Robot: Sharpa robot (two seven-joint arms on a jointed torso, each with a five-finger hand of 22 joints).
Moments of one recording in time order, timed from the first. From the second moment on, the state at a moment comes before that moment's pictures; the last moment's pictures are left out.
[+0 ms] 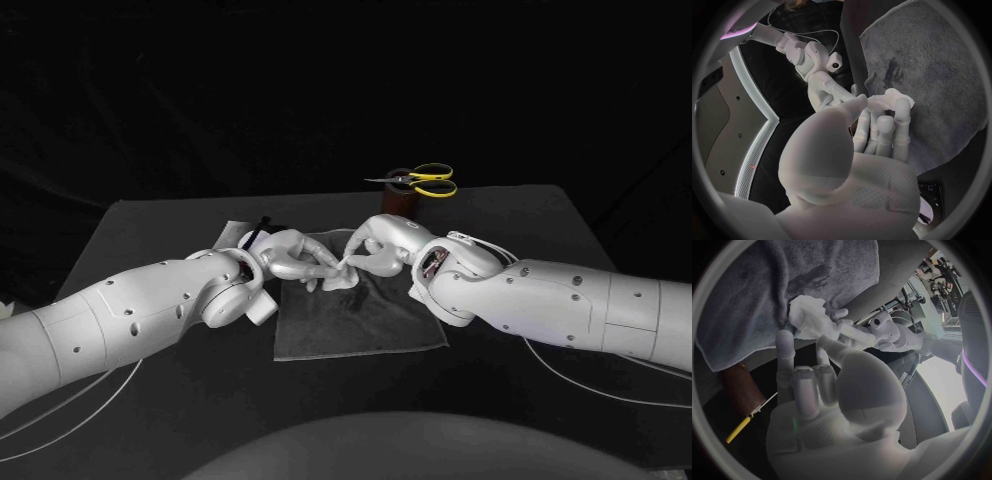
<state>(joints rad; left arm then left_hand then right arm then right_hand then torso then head) 1.05 -0.66 -0.11 1.27 -0.58 -0.03 0.19 1.41 -0.11 0.48 -0.06 0.05 0.90 0.13 0.44 0.19 0.56 0.16 1.12 0.42 0.90 0.10 1.51 0.81 0.17 0.79 0.20 1.10 0.81 1.07 -0.65 -0.13 1.47 -1.35 -0.49 -0.10 1.22 0.03 0.50 -0.13 0.04 1.11 0.09 0.22 0.35 1.47 0.02 1.48 1.31 1.47 -0.03 1.55 1.31 0.16 1.06 0.08 0.78 0.98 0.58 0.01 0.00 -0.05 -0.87</state>
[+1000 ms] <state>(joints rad) 1.05 -0.66 -0.11 1.26 -0.57 0.03 0.18 1.38 -0.03 0.44 0.00 0.05 0.95 0.12 0.45 0.20 0.58 0.12 1.21 0.45 0.92 0.08 1.54 0.83 0.17 0.81 0.18 1.08 0.80 1.07 -0.65 -0.13 1.45 -1.37 -0.50 -0.09 1.22 0.03 0.51 -0.14 0.04 1.10 0.09 0.23 0.35 1.47 0.02 1.48 1.31 1.47 -0.03 1.54 1.31 0.15 1.06 0.08 0.79 0.98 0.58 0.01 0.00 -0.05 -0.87</state>
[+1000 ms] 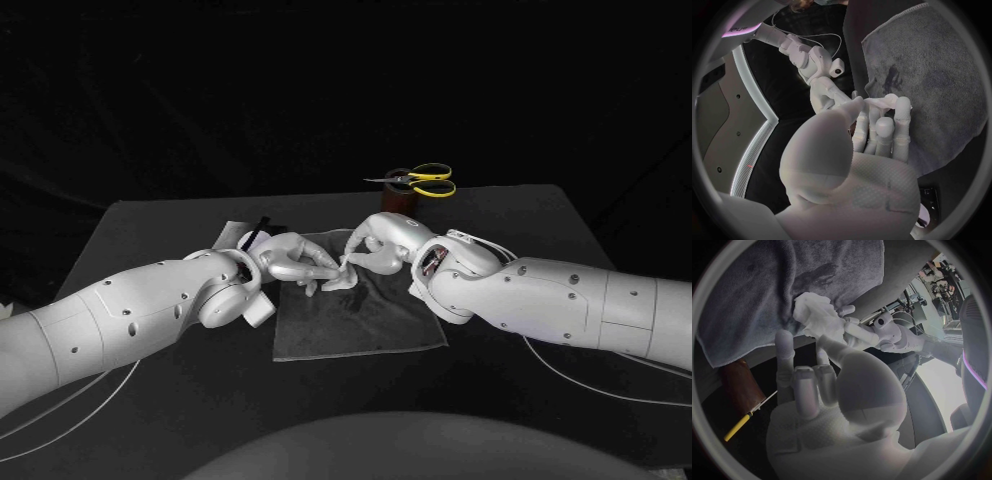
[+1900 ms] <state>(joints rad) 1.05 -0.66 -0.11 1.27 -0.49 0.05 0.16 1.40 -0.01 0.53 0.01 0.04 0.94 0.13 0.50 0.22 0.62 0.09 1.20 0.42 0.95 0.05 1.55 0.82 0.18 0.84 0.15 1.09 0.81 1.07 -0.66 -0.13 1.44 -1.30 -0.51 -0.06 1.17 -0.08 0.44 -0.10 0.04 0.89 0.19 0.12 0.32 1.32 0.10 1.16 1.26 1.36 0.04 1.46 1.20 0.17 0.96 0.14 0.67 0.92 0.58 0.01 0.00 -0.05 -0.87</state>
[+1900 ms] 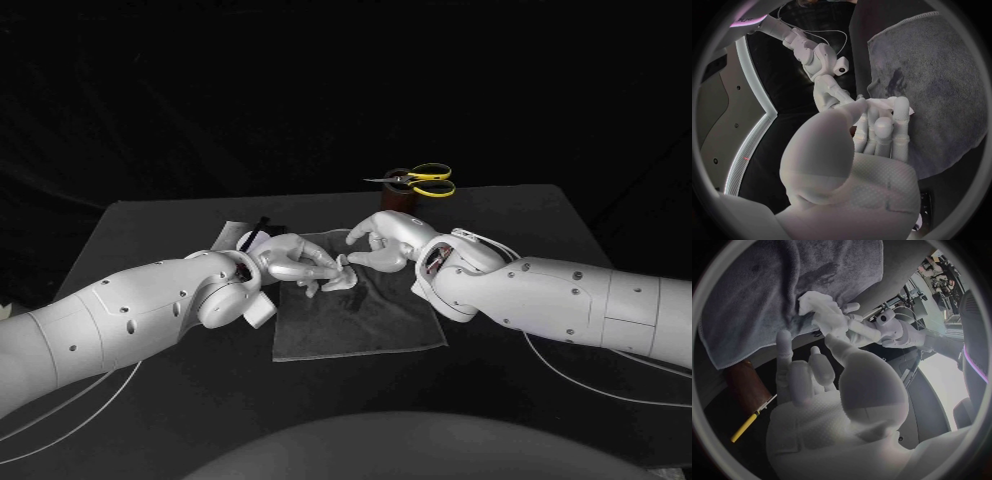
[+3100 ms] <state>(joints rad) 1.05 -0.67 -0.11 1.33 -0.11 0.00 -0.05 1.35 -0.06 0.54 0.02 0.04 0.95 0.11 0.53 0.22 0.67 0.08 1.22 0.42 1.04 0.03 1.56 0.91 0.18 0.93 0.14 1.15 0.90 0.96 -0.73 -0.13 1.60 -1.02 -0.65 -0.05 1.20 -0.06 0.45 -0.09 0.06 1.03 0.12 0.22 0.35 1.46 0.04 1.37 1.31 1.46 -0.01 1.52 1.31 0.17 1.04 0.10 0.70 0.93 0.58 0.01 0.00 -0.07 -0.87</state>
